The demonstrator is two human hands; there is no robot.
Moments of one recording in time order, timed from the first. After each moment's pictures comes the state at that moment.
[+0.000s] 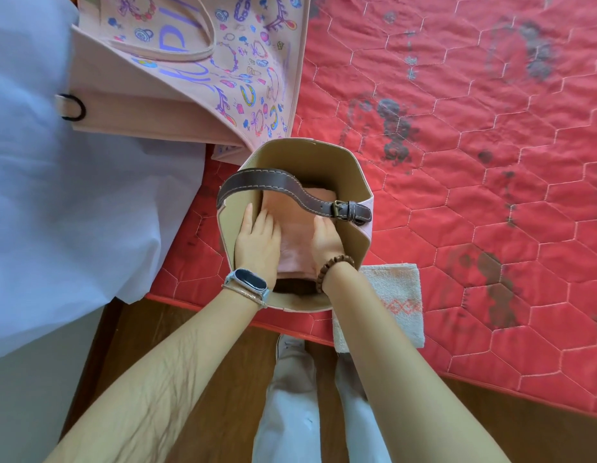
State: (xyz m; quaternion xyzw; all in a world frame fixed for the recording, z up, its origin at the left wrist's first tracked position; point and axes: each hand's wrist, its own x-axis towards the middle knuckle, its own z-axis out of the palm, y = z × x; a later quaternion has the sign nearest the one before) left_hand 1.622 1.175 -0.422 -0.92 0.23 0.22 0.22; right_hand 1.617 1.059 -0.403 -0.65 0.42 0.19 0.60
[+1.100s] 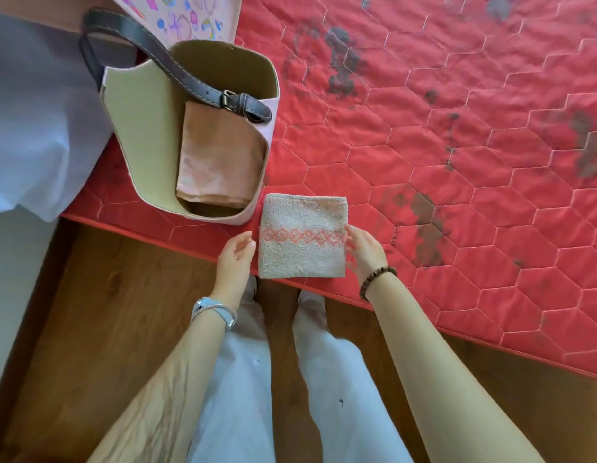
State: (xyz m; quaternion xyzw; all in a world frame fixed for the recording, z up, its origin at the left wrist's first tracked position) left_hand 1.433 1.094 -0.469 -0.72 -0.29 0.23 -0.58; right_hand 1.444 0.870 -0.432 -0.60 0.48 0.20 0.61
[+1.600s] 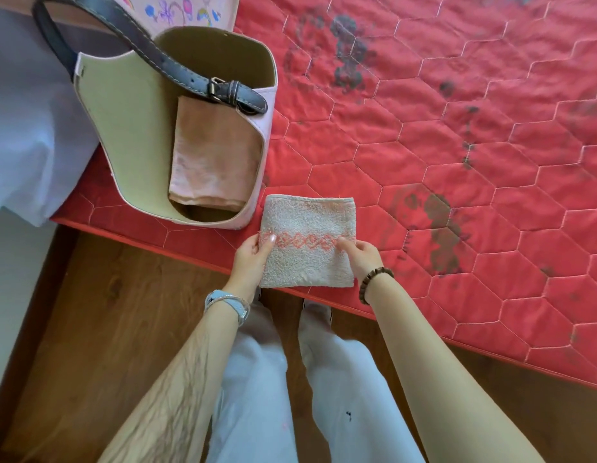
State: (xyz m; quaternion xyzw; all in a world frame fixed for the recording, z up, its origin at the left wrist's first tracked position) left_hand 1.450 1.068 -0.501 -0.66 -0.30 0.27 -0.64; right_hand 1.450 0.869 -0.465 -0.67 0.44 0.27 0.53
